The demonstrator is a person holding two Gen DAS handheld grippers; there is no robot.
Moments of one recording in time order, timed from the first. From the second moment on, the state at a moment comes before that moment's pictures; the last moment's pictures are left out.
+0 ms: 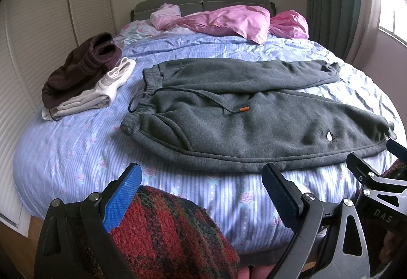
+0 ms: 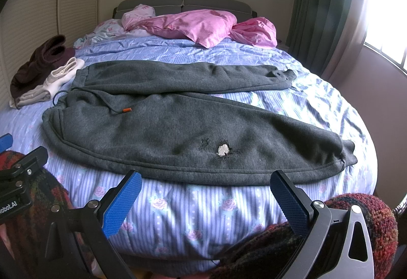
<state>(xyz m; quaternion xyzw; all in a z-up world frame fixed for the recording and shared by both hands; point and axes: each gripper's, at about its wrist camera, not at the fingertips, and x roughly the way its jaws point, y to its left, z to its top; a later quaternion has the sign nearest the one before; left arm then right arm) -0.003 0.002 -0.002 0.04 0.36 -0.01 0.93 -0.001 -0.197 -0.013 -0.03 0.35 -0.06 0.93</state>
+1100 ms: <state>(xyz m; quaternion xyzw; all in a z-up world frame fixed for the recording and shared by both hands) 0.035 0.001 0.030 0.08 0.33 0.00 0.94 0.028 -0.196 -0.004 0.03 0.36 -0.10 0.93</state>
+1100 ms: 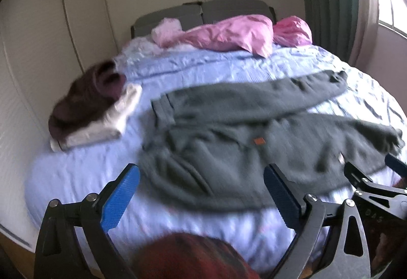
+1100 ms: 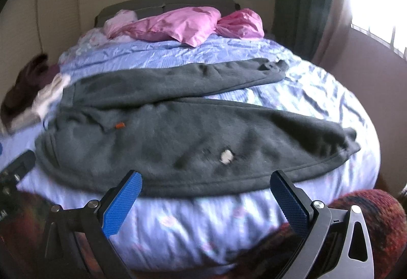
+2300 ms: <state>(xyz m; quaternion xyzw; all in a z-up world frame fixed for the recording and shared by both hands) 0.163 0.103 -0.093 -0.18 0.65 -0.09 0.73 0.089 -0.204 -0.113 0.25 0.46 -0.16 0.84</state>
